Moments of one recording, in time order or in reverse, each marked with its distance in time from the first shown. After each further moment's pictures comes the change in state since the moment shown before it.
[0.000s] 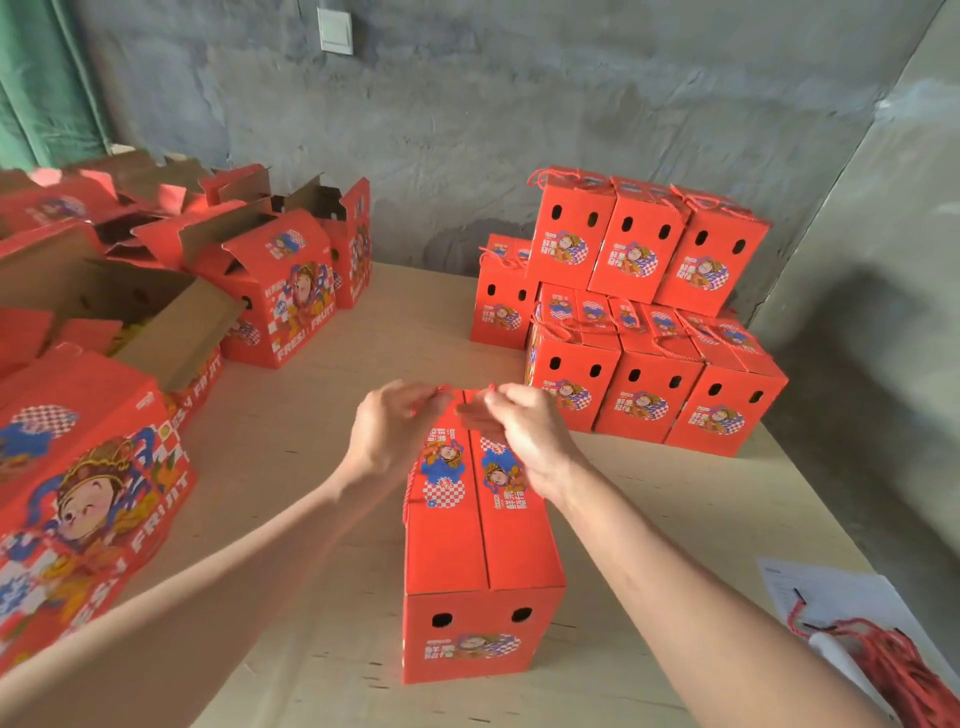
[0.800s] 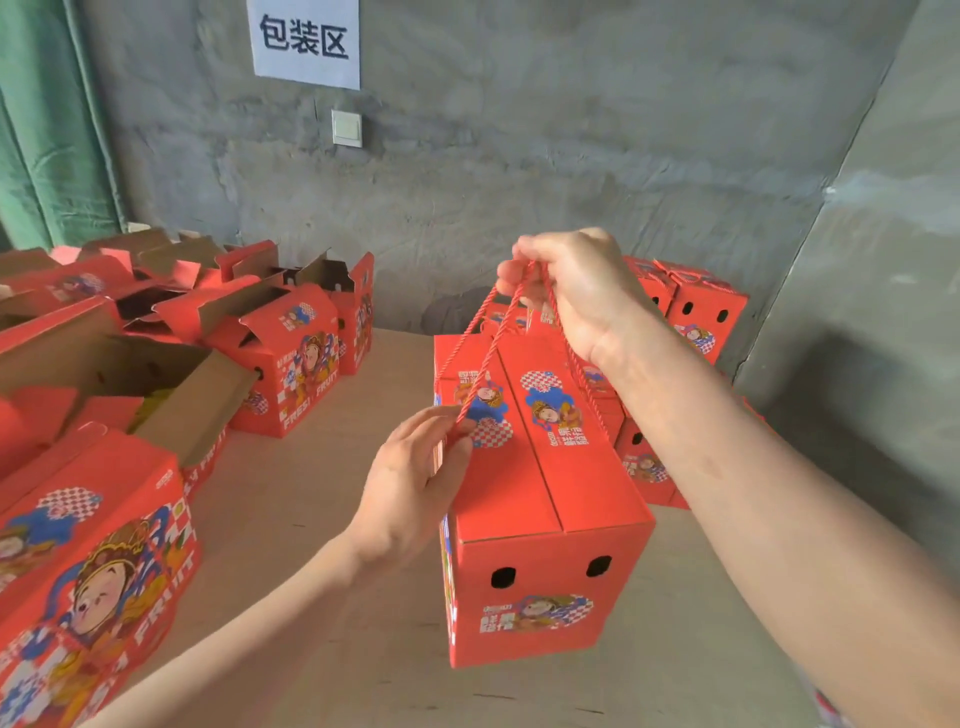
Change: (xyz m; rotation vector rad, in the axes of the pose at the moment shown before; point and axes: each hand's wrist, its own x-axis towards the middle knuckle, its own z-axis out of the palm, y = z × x) left_hand 0.002 0.024 -0.042 0.074 -0.023 0.399; right_hand 0.014 -0.192 0.011 0.043 0.078 -0.257
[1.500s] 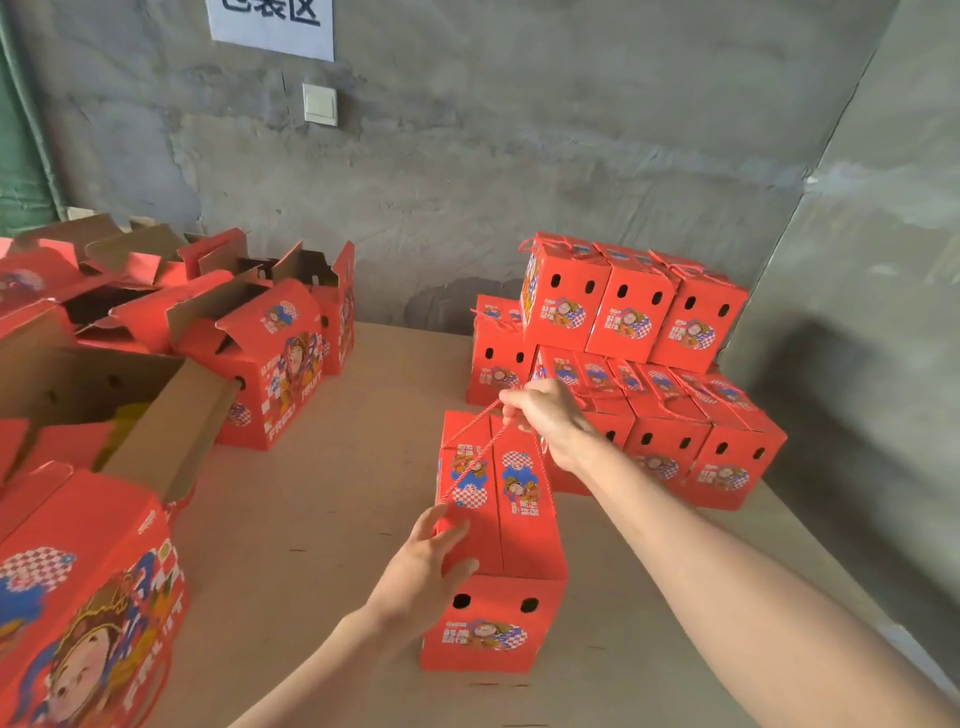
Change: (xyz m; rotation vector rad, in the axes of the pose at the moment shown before) left_hand -0.031 -0.135 0.049 0.073 -0.498 -0.260; right_hand 0.046 0.149 0.025 -0.428 0.053 0.258
